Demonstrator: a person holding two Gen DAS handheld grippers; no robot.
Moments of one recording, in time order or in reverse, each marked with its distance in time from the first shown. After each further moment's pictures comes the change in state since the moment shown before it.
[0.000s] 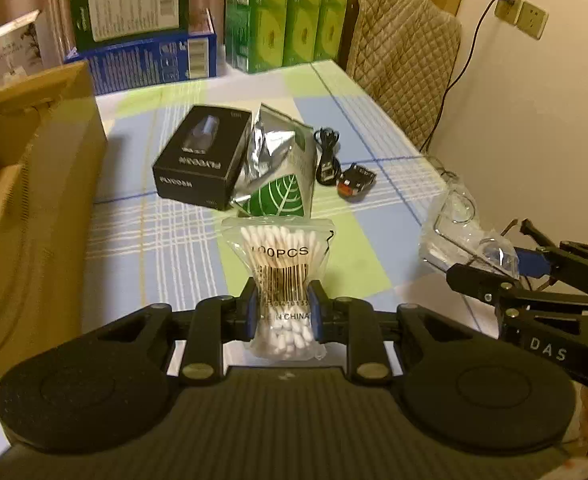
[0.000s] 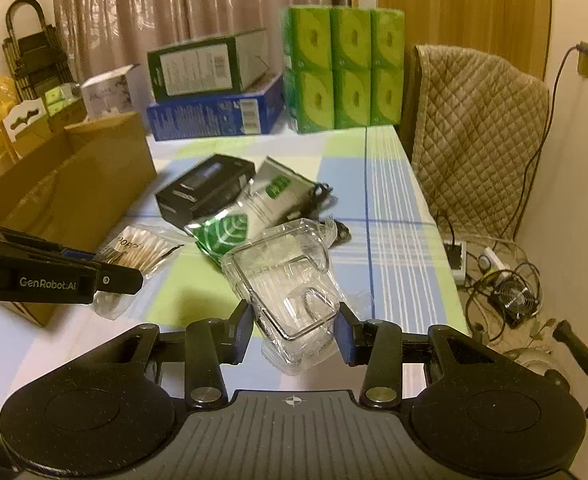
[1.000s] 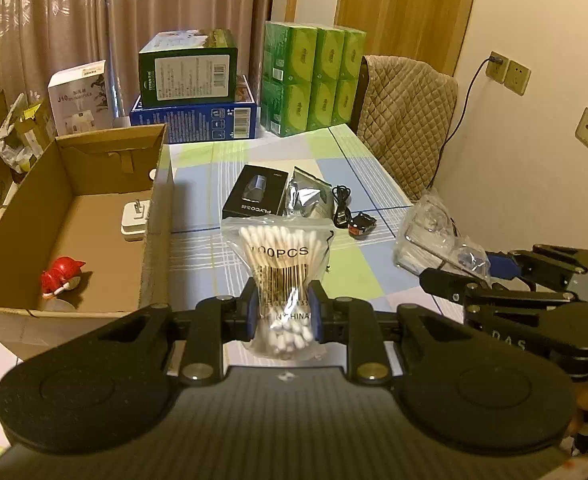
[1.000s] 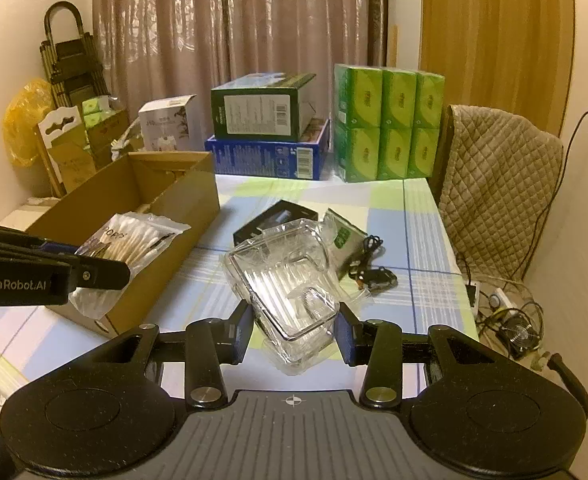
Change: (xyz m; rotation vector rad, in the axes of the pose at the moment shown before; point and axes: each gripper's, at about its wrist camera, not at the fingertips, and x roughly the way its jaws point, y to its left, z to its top) left arm -0.139 0.027 -0.018 -0.029 -0.140 0.036; right arm -0.075 0.083 0.024 -0.070 -0.070 0.038
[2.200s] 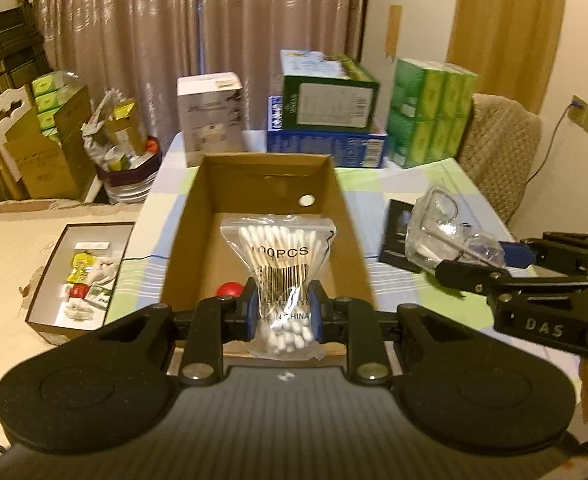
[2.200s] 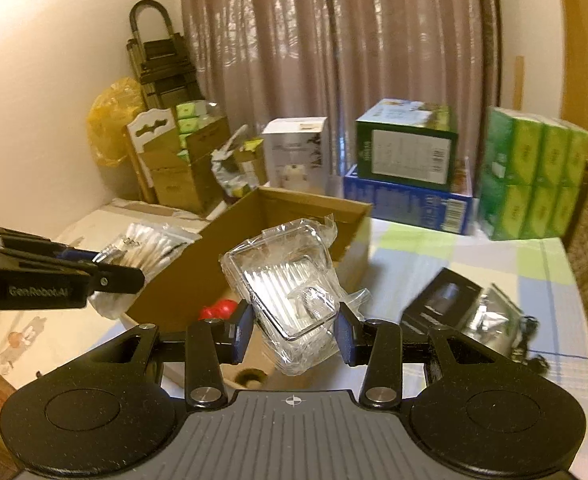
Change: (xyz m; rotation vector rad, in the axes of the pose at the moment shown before) left arm -0.054 0.175 0.033 -0.083 -0.017 0.183; right arm 0.070 0.150 0.085 -0.094 -0.008 0.264
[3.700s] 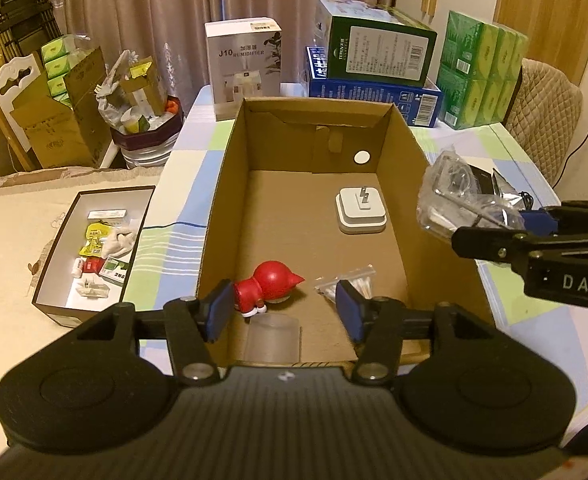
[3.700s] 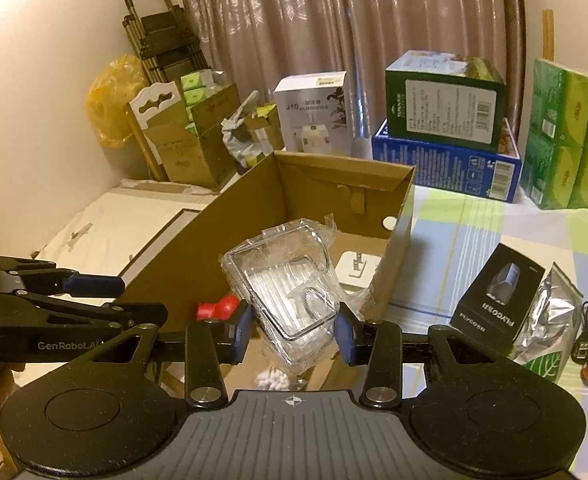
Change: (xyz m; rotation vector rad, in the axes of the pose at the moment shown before) left arm 0.083 0.046 -0.013 -0.009 0.110 0.058; right arm 0.090 -0.001 0.004 0.053 0.101 0.062
